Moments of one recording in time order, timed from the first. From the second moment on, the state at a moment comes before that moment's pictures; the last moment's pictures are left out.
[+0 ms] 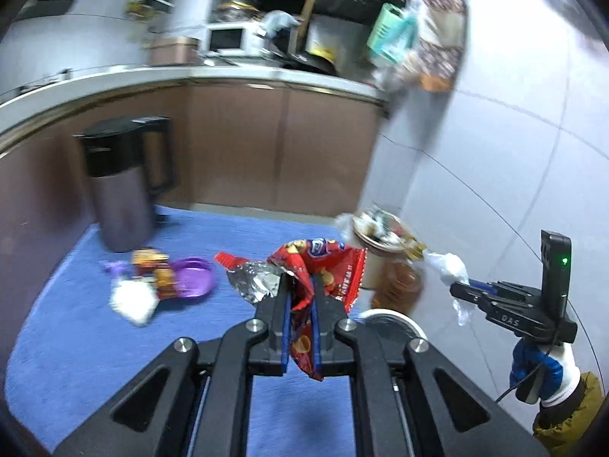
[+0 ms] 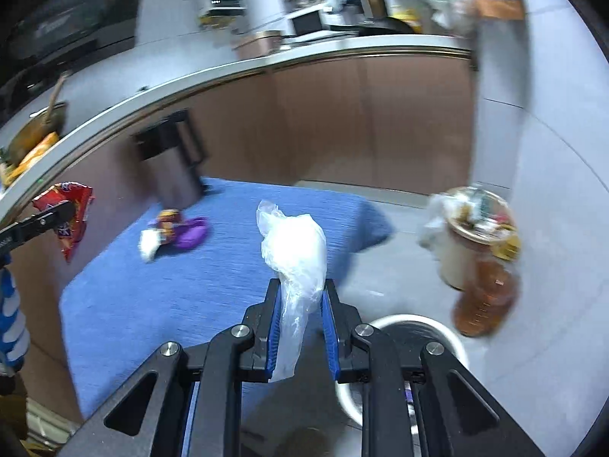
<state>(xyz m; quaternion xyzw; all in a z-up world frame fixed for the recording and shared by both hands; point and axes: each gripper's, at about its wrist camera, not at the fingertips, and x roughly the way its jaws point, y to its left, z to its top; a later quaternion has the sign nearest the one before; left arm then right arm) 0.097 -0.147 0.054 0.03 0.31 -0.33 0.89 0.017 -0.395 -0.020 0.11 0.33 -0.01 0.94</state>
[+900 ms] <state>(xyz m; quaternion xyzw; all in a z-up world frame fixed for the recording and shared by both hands) 0.114 -0.411 -0.086 0.14 0.41 -0.41 0.80 0.010 -0.537 -0.181 0.21 0.44 -0.13 0.86</state>
